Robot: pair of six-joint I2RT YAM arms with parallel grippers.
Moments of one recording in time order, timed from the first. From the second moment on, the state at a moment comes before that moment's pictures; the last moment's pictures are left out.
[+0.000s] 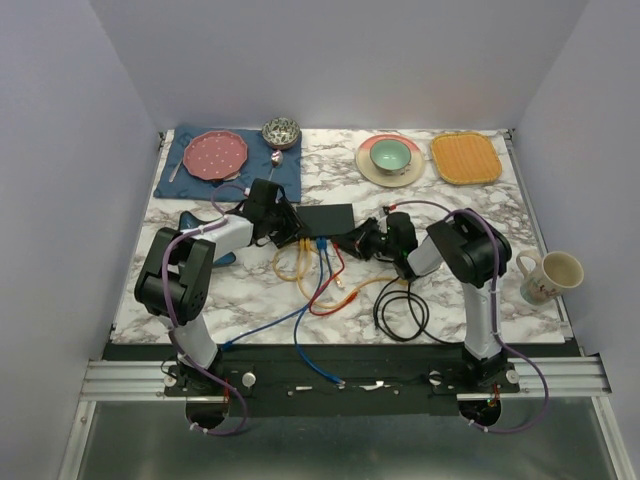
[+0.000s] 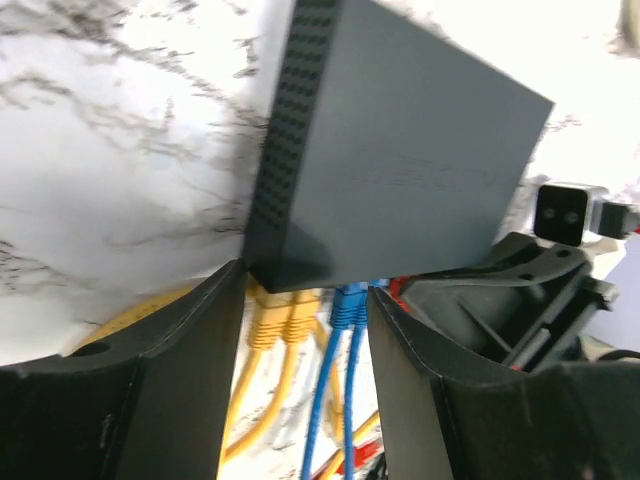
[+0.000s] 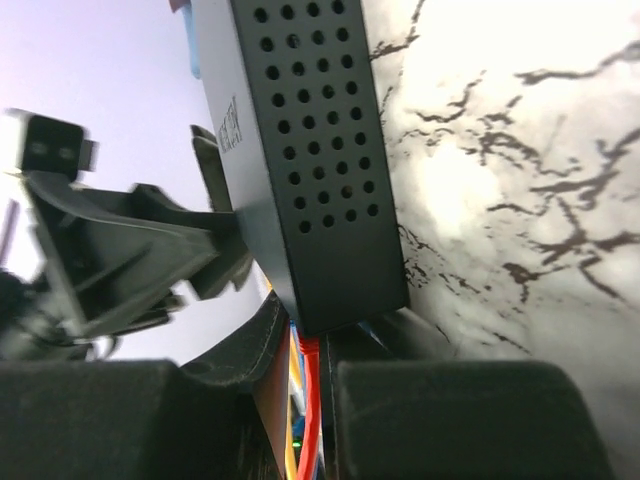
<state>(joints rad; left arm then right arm) -0.35 1.75 0.98 -0.11 0.24 -0.94 0.47 2.13 0.76 1.01 -0.47 1.34</state>
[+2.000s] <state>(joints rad) -0.46 1.90 1.04 0.12 0.39 -1.09 0.48 1.94 0.68 0.68 -0.66 0.97</state>
